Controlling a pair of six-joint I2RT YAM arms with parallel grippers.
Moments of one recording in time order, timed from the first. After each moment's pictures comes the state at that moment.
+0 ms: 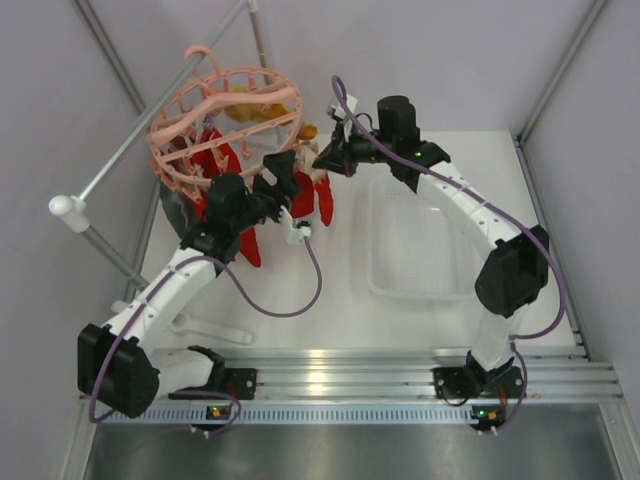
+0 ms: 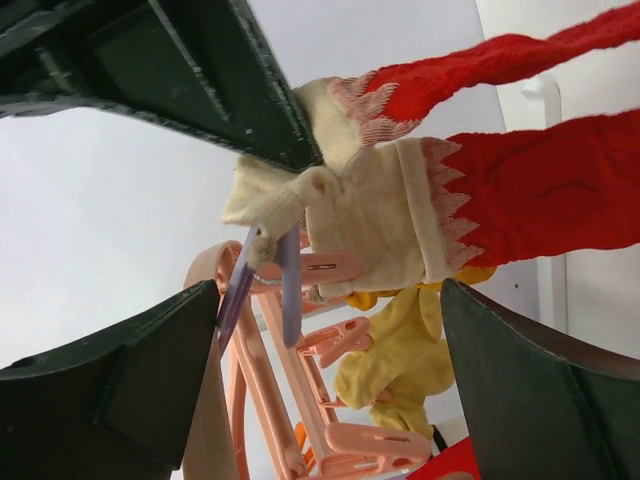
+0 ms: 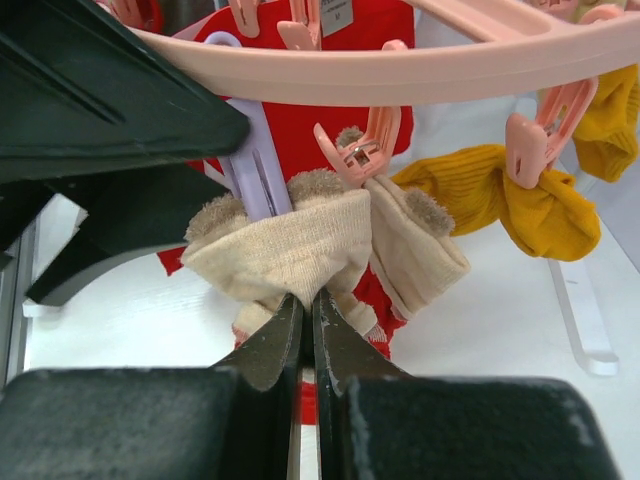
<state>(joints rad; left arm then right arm) -0.41 1.22 0.98 0.05 0.37 1.80 0.54 1.83 1.78 -0.24 -0.77 -0.21</state>
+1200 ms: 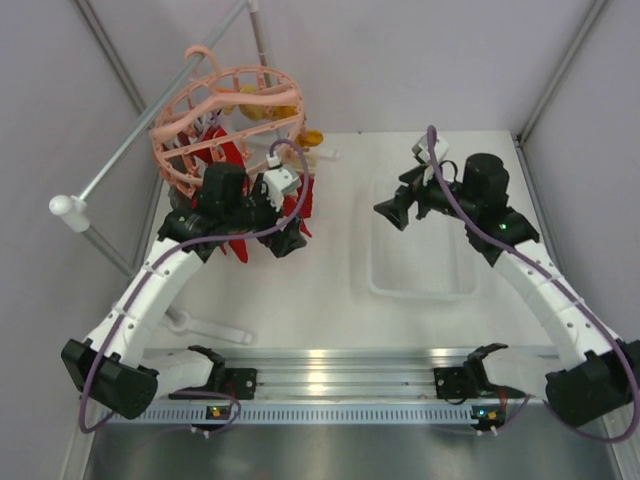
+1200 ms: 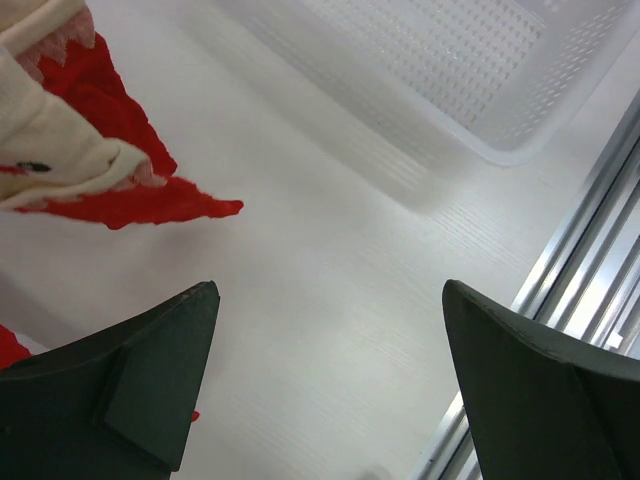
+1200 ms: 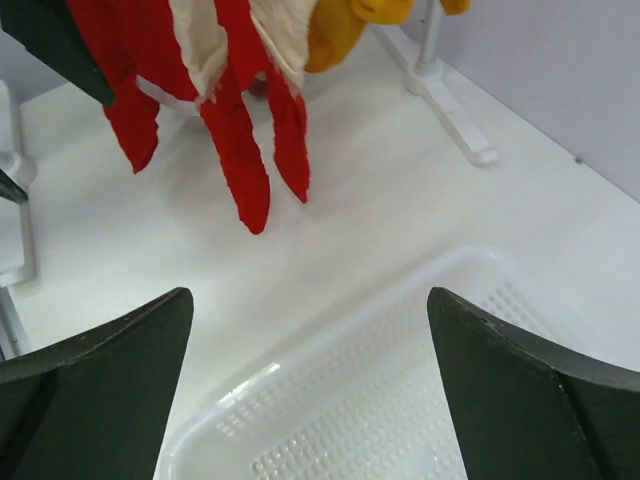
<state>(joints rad) -0.43 1.20 1.28 -0.71 0.49 0.27 0.38 1.18 1.14 -0.21 -0.55 -0.13</state>
